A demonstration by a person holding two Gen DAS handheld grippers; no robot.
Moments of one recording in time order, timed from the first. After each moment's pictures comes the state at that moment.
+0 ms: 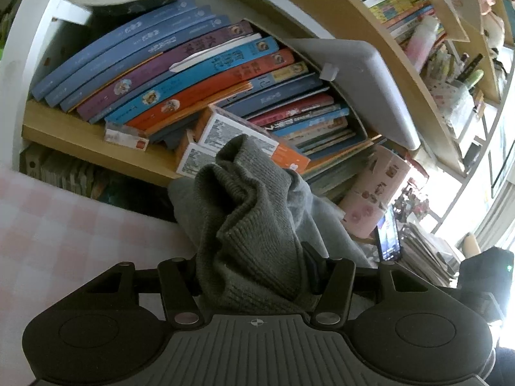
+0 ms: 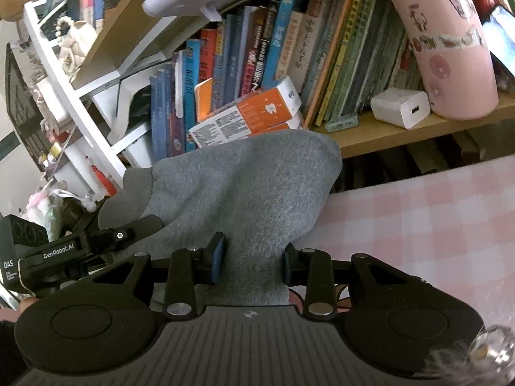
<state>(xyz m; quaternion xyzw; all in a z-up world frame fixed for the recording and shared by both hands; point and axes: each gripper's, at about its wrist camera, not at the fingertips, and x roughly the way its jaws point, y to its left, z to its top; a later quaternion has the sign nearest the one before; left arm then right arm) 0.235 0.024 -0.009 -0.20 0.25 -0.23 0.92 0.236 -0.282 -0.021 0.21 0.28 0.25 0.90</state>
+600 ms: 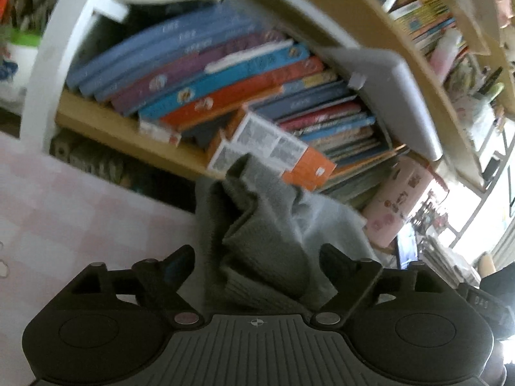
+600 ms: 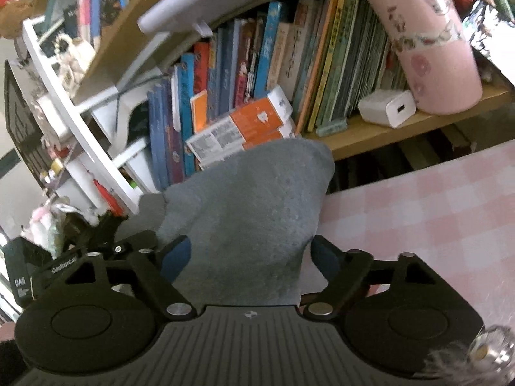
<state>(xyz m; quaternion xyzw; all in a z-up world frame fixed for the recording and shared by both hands) 0.218 0.034 -0.014 -0.22 0.23 -0.19 0.93 0.221 -0.293 -0.022 0.23 0.26 0.24 0.91</state>
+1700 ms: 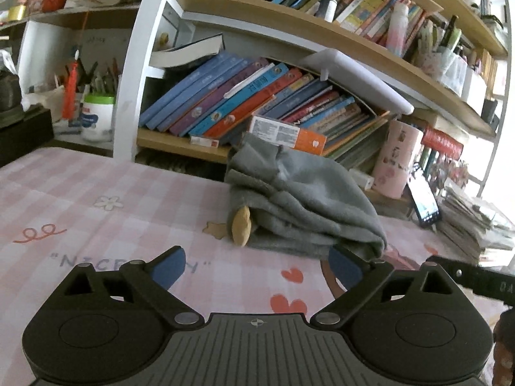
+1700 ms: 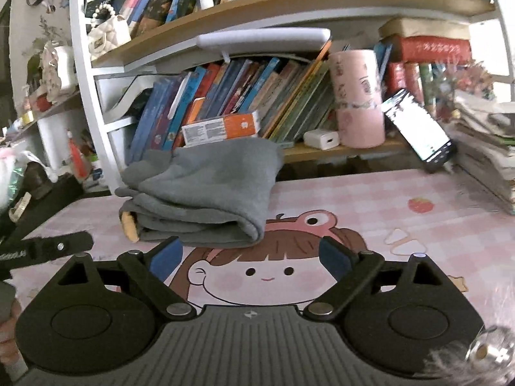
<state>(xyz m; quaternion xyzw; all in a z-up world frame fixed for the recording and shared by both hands) 0.052 0.003 -0.003 -0.10 0.21 -0.07 0.97 0.047 -0.267 -0.012 0.09 0.20 0.10 0.97</state>
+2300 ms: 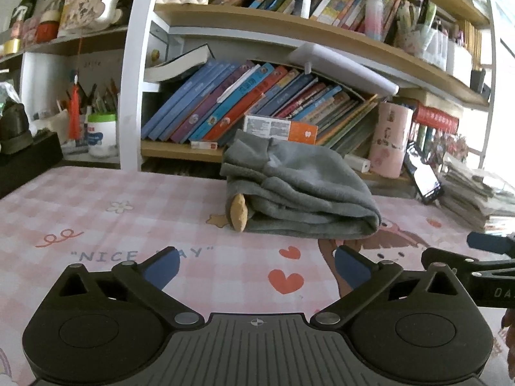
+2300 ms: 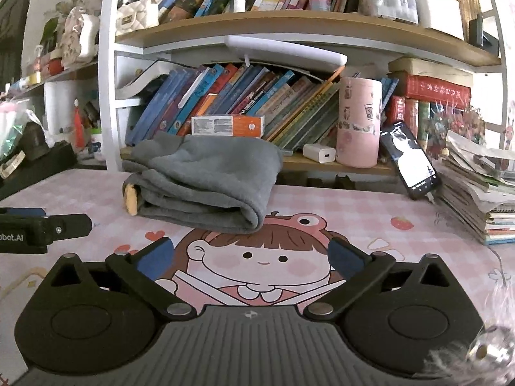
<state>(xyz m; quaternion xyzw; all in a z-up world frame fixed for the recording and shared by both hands) 0.027 -0.016 -0.006 -0.04 0.20 -0.06 0.98 0.014 -0.239 -0.015 -0.01 0.18 0.08 0.98</state>
